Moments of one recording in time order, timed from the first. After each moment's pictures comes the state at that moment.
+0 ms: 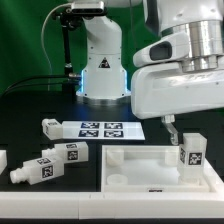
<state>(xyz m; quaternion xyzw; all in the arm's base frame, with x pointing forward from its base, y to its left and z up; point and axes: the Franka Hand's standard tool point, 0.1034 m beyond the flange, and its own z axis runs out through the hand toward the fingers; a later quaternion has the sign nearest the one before) 0.634 0.121 0.096 -0.99 -0.05 -0.09 0.06</state>
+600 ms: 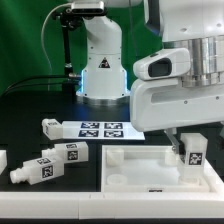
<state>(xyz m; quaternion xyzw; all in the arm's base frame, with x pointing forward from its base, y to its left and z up) 0.628 0.118 0.078 -1.00 -0.02 -0.05 0.06</state>
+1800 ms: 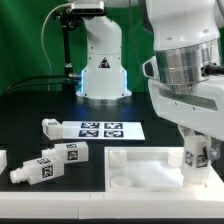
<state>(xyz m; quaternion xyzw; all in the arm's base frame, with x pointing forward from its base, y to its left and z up) 0.631 0.121 0.074 -0.81 0.58 0.05 0.11</state>
